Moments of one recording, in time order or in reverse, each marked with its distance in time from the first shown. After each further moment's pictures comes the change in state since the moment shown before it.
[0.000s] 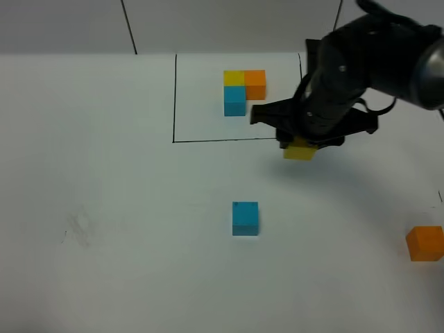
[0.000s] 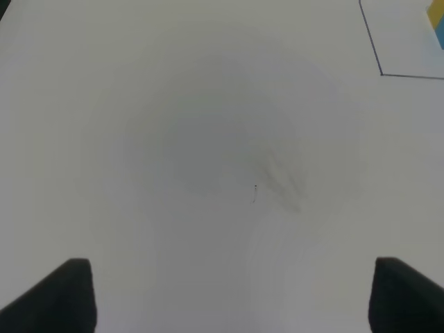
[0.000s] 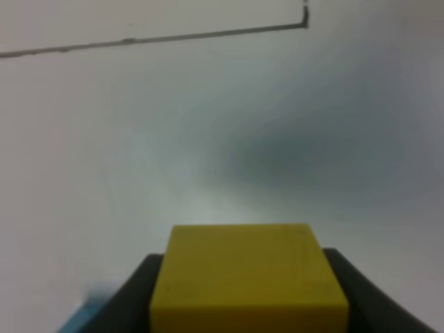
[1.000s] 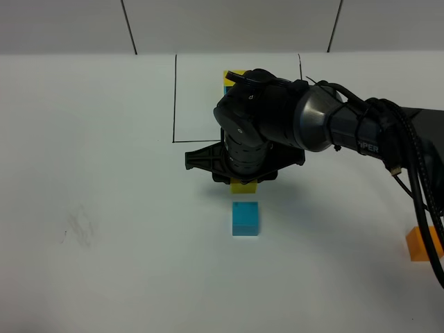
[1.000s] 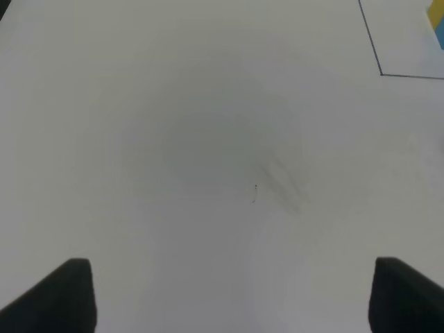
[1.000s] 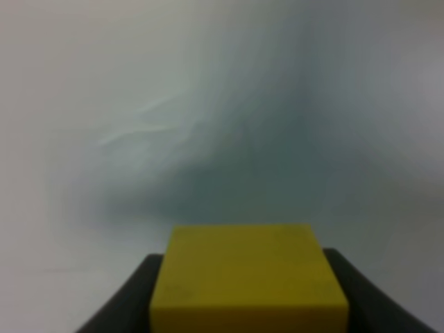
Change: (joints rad) left arm 0.000 0.000 0.000 0.000 0.000 0.000; right arm 0.210 0.199 -0.103 -0.121 -0.010 0.197
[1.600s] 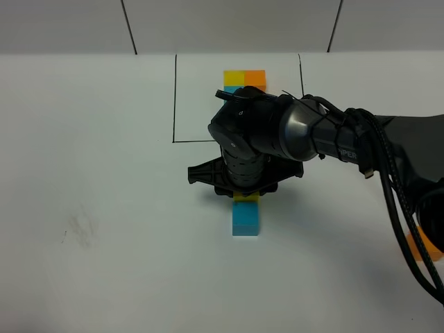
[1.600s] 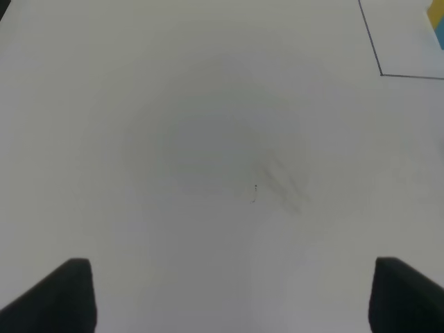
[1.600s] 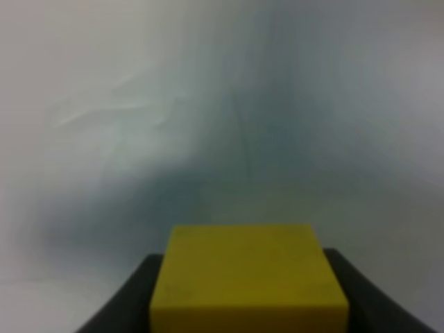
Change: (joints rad) left arm 0.000 0.000 0.000 0.000 0.000 0.000; right arm 0.005 0.069 0.000 -0.016 0.008 0.027
